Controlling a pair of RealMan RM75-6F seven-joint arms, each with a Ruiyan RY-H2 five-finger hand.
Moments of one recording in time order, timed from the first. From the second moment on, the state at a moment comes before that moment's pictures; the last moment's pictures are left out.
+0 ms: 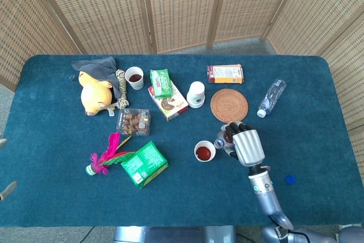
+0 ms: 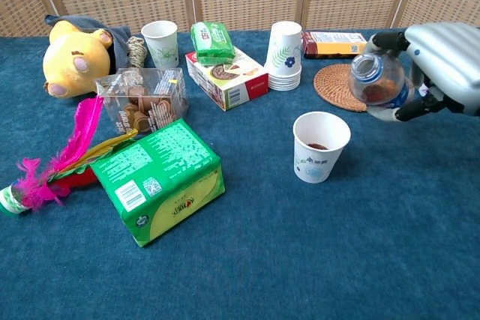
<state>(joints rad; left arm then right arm) 0.00 -0.75 0.08 -1.78 1.68 1.57 -0.41 0.44 -1.76 0.17 -1.25 -1.56 1.42 -0.28</state>
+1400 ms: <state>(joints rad) 0.00 -0.75 0.09 -1.77 1.69 1.57 -0.43 0.51 -1.88 0.10 -0.90 -1.70 1.51 -0.49</state>
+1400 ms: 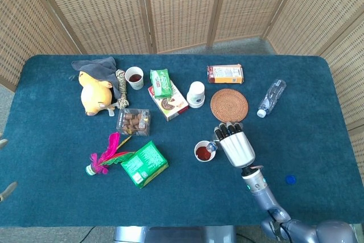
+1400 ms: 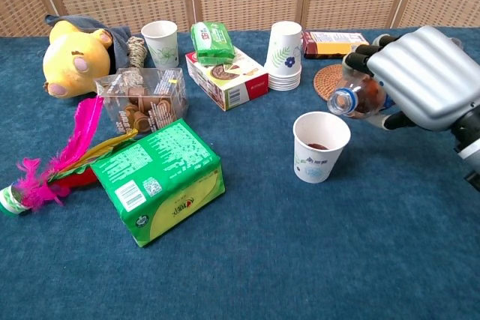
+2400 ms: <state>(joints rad) 0.00 -0.74 0.09 -1.77 1.70 1.57 -0.44 0.53 -1.92 0.06 -0.73 -1.75 1.57 -0.57</state>
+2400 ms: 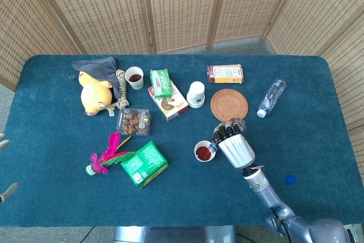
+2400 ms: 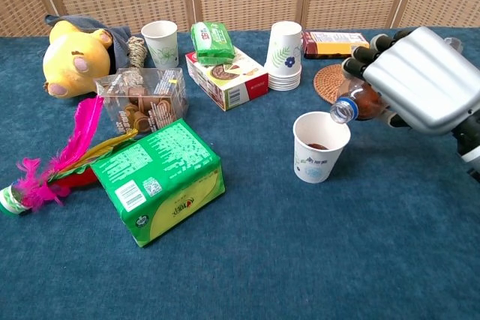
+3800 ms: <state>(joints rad) -0.01 -0.74 0.10 -1.77 1.70 1.57 -0.45 0.57 -1.87 0.03 -0.73 -1.80 1.56 -0.74</state>
